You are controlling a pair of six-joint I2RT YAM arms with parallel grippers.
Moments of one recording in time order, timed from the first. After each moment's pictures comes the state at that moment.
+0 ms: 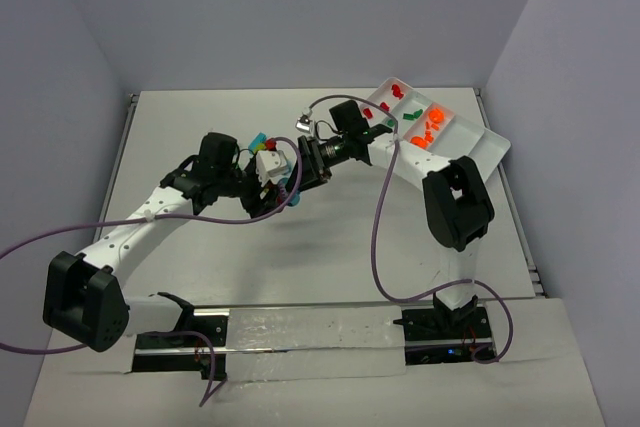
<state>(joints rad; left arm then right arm) -0.47 1.29 0.96 -0.44 0.59 0.51 0.52 1.93 1.45 -0.36 -1.13 0.44</state>
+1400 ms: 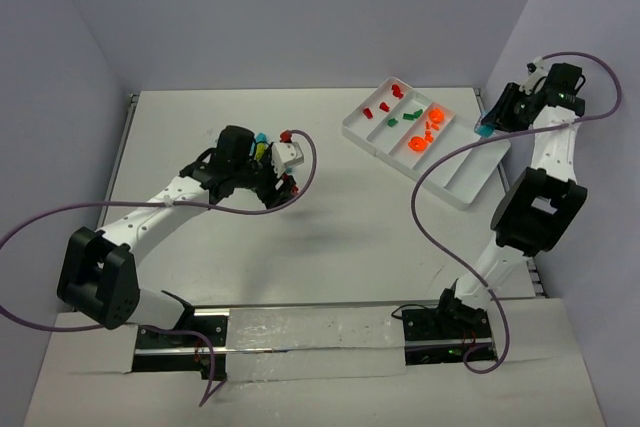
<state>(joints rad) -0.53 1.41 1.02 -0.32 0.53 0.46 -0.48 1.82 1.74 -0.78 -0.48 0.03</state>
